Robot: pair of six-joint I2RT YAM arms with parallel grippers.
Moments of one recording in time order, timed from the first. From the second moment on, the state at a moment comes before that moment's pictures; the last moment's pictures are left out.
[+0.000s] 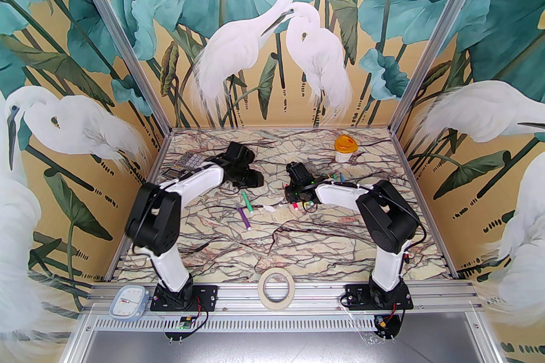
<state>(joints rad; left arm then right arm) -0.37 1.73 1.18 -0.53 0.30 -0.41 0.65 1.87 1.12 -0.27 0.03 0.34</state>
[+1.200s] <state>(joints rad) 0.03 1.09 0.54 -0.25 0.19 -0.53 0.90 2.31 1.90 -0.77 -0.07 0.20</state>
